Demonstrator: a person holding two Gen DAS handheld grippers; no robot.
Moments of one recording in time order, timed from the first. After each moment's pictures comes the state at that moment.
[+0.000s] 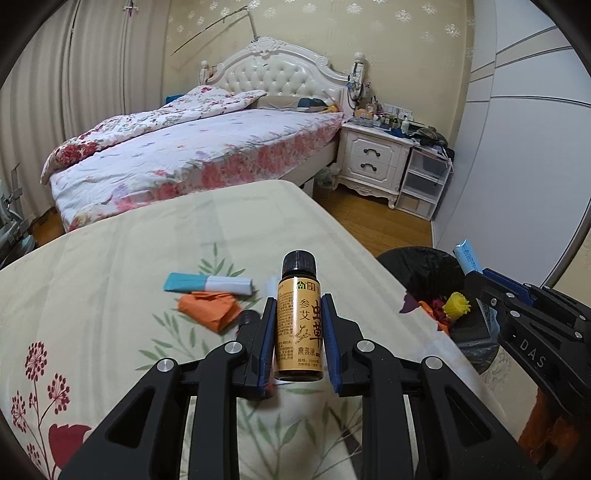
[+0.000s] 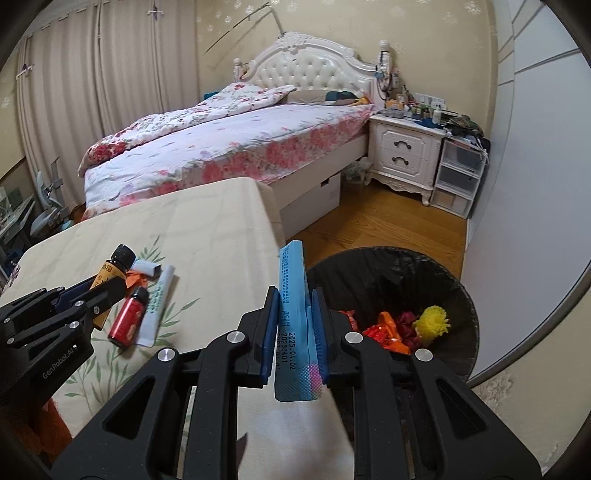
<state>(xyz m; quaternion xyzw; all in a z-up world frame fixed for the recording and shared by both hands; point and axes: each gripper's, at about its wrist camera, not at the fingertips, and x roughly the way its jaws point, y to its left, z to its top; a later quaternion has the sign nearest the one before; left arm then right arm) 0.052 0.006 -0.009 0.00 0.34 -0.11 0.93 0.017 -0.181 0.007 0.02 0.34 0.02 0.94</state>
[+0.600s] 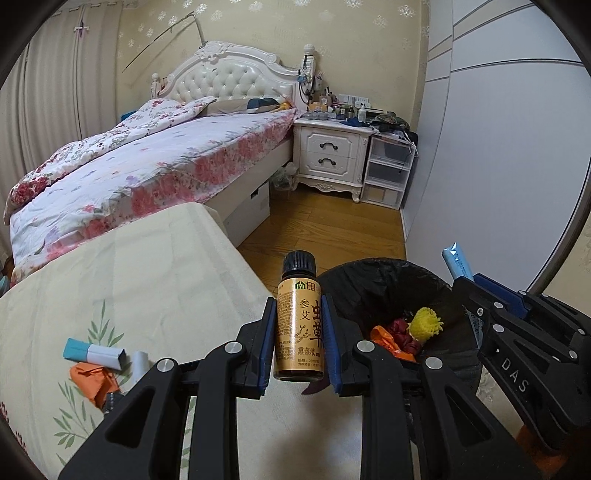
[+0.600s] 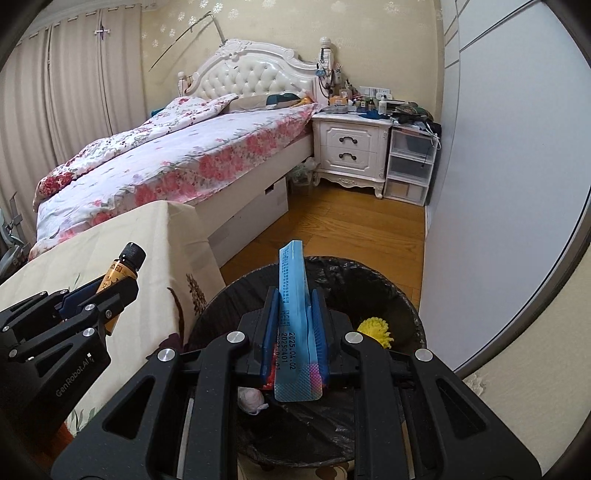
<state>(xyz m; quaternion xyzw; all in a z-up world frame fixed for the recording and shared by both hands) 0.106 -0.095 -0.022 0.04 0.34 -0.17 0.92 0.052 -0.250 -0.012 0.05 0.33 -0.07 0.94</state>
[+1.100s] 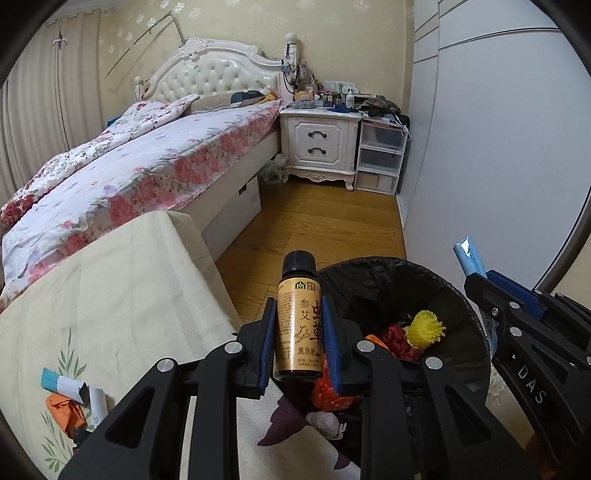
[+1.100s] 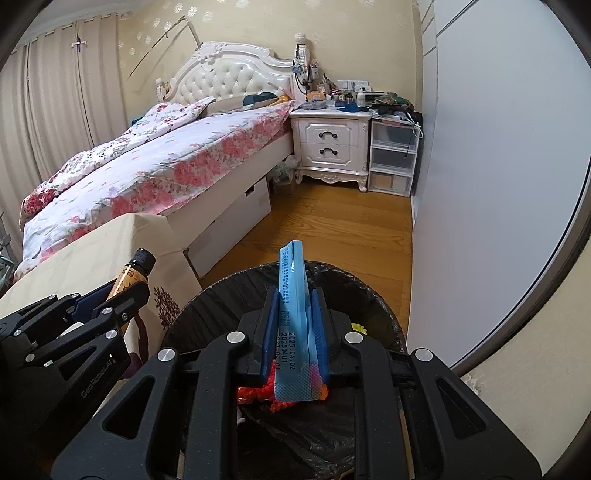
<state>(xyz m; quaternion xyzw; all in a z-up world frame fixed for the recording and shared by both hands) 0.134 -0.137 -0.039 0.08 0.35 -0.18 0.92 0.066 -0.283 -0.021 0.07 0.33 -0.09 0.94</state>
